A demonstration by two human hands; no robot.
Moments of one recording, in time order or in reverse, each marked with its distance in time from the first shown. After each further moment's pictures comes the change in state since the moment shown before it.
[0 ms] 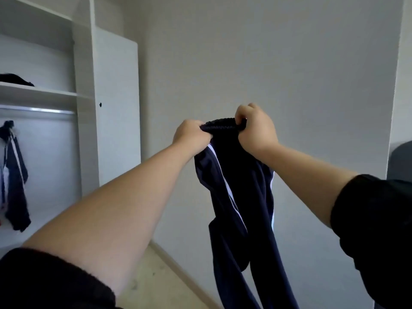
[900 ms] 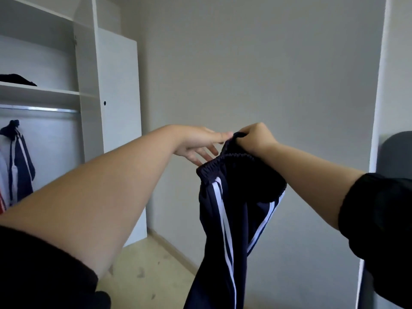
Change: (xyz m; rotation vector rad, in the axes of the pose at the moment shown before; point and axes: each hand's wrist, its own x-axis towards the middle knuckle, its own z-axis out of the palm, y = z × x) left_hand -0.048 0.029 -0.052 0.075 -0.805 -0.148; right_hand -0.033 -0.024 -0.014 0.116 -0.237 0.344
